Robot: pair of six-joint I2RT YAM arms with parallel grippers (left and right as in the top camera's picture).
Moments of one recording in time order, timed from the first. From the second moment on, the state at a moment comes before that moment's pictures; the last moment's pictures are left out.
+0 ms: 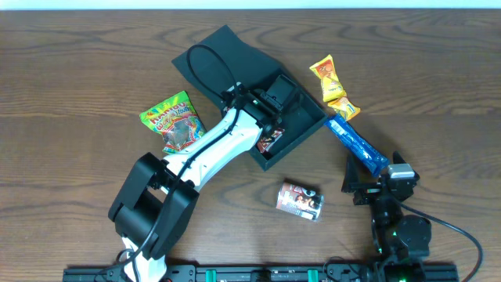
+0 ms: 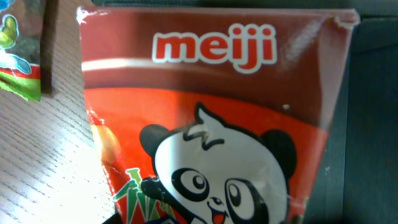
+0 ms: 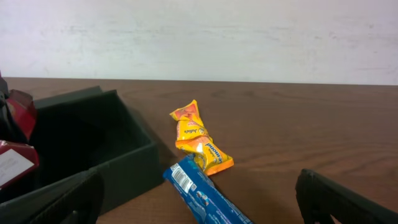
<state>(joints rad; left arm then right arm) -0.71 1.94 1.46 -0.79 -0.28 -1.34 0.07 0.02 0.01 -0.07 0.00 0.03</state>
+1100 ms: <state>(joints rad) -0.71 1.94 1.60 -0.94 -0.24 -1.33 0.07 0.02 0.01 -0.07 0.00 0.03</state>
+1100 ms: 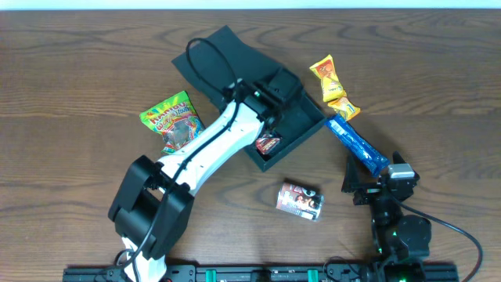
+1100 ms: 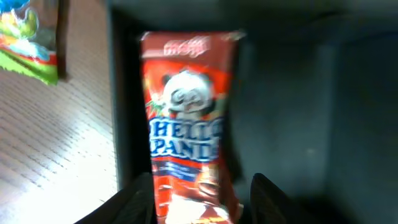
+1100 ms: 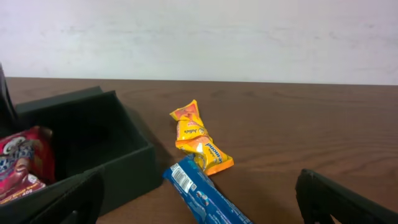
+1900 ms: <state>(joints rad) -0.71 2.05 1.66 -0.98 -0.31 -1.30 0.07 0.02 0.01 -0.07 0.00 0.03</state>
